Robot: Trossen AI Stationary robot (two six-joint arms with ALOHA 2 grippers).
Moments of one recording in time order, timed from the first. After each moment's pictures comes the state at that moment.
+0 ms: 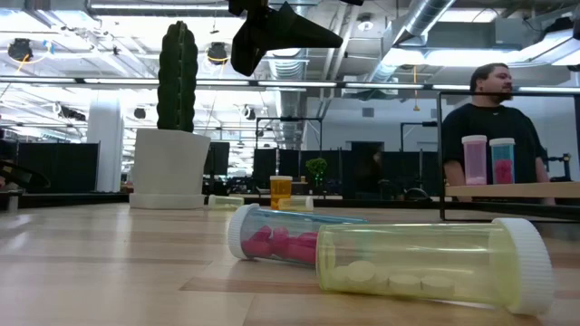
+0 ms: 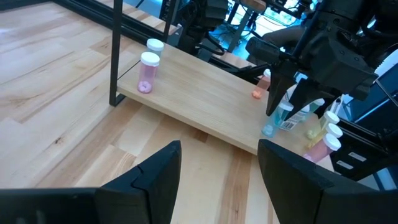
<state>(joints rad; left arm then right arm) -0.37 1.70 1.08 0.24 -0.46 -0.58 0.89 1.49 1.05 -0.86 0.16 0.71</state>
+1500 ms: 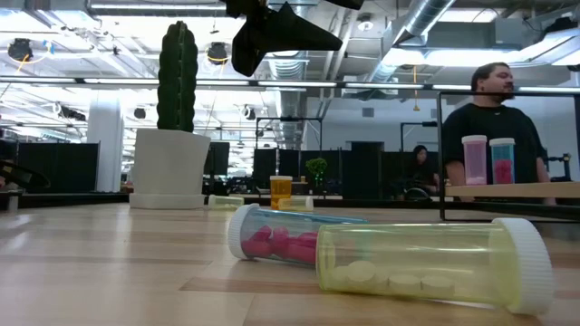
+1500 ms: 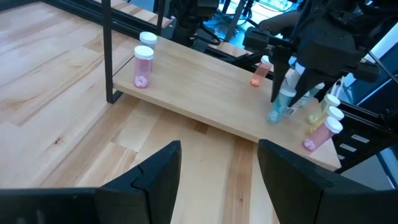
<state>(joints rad) -0.37 1.70 1.08 0.21 -0.43 -0.53 0.87 1.49 1.05 -0.86 0.05 0.93</state>
